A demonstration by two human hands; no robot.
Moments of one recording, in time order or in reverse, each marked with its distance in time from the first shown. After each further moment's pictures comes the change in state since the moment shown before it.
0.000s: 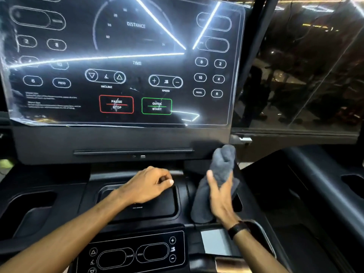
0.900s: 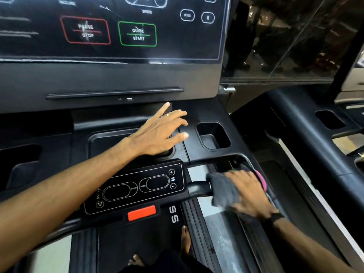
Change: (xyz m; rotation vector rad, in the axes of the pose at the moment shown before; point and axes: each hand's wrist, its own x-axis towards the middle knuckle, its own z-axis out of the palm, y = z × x) left_hand 0.003 0.010 0.039 0.254 0.037 0.443; right_hand -0.121 0.063 -0.133 -1.024 -0.507 -0.526
